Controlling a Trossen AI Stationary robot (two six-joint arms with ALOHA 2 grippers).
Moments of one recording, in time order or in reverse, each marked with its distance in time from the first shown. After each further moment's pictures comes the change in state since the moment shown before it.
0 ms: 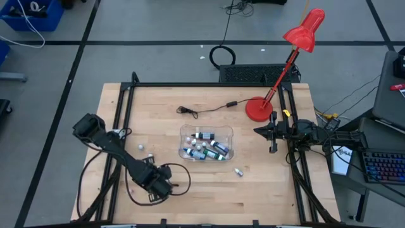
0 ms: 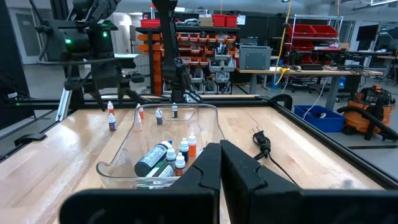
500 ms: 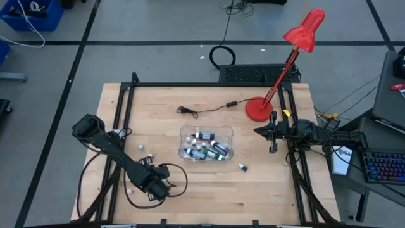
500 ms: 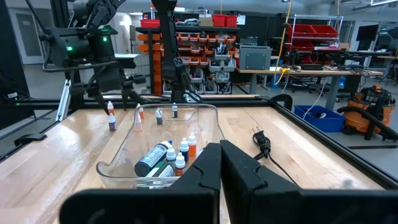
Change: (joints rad) left arm -0.030 0.000 -0.048 0.018 -0.055 -0.067; right arm 0.000 0.000 0.000 0.000 0.000 0.000
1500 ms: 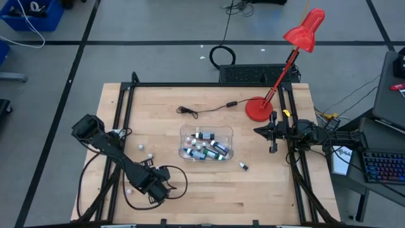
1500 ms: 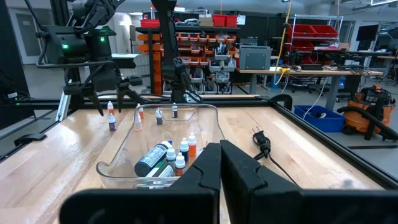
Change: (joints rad) left arm -0.019 0.000 -0.001 0.055 0.006 -0.014; right arm 0.000 0.000 0.000 0.000 0.000 0.000
